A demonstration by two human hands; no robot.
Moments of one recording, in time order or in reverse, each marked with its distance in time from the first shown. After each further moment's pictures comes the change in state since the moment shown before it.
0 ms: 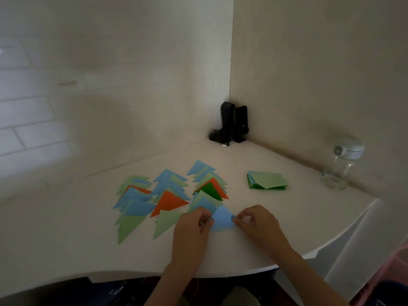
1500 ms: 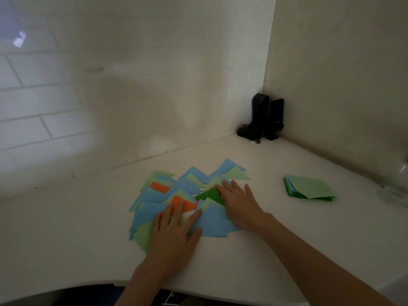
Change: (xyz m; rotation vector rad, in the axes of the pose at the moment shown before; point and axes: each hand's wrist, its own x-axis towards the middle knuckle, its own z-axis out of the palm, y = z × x) left_hand 0.014 -0.107 -0.062 0.801 -0.153 0.015; right_hand 0.116 -0.061 0.095 -0.439 -0.273 -0.332
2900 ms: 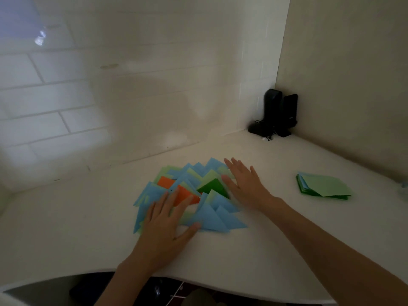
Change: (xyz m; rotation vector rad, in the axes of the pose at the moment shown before) left_hand -0.013 -0.033 -0.035 -0.201 0.011 0.017; right_hand 0.020 -0.004 -0.022 0.289 0.131 -0.045
